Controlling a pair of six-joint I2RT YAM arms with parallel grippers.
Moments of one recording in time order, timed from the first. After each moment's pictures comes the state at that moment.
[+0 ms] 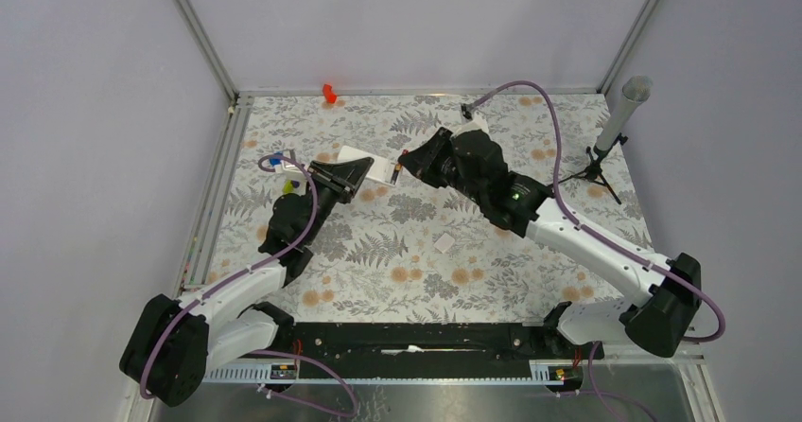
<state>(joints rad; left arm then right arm) -0.51 1.03 0.40 0.78 -0.02 -1.30 0.84 1.30 1.19 -0.18 0.17 1.01</state>
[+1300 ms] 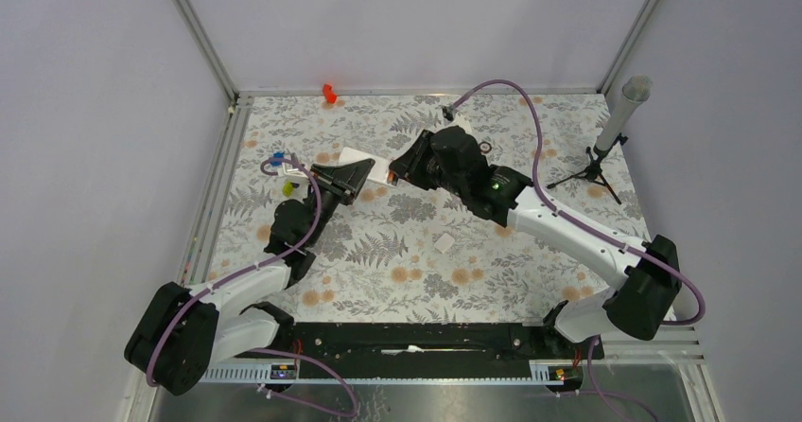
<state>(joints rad) -0.51 1.10 0.35 0.96 -0.01 -1.34 0.86 1.43 1.28 -0.28 0.16 1.01</state>
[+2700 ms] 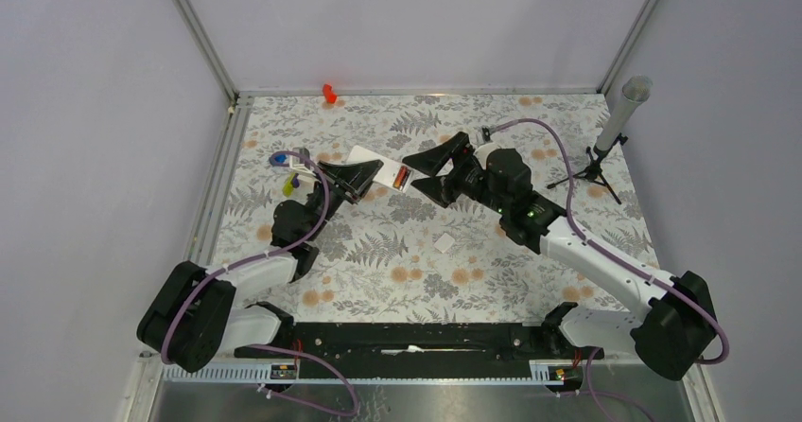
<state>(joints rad) -0.48 1.22 0.35 1.21 0.19 -1.46 0.69 1.18 0.87 0.12 -0.18 1.41</state>
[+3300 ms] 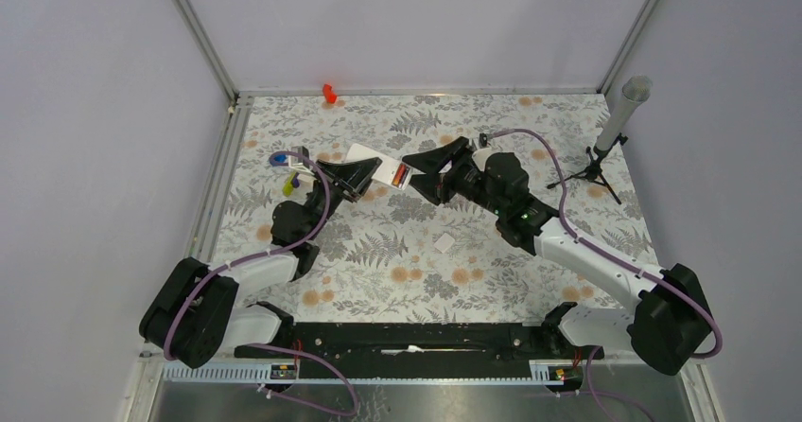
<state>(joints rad) -0.48 1.25 0.35 1.28 0.20 -1.49 0.69 1.22 0.82 0.30 -0.20 1.62</state>
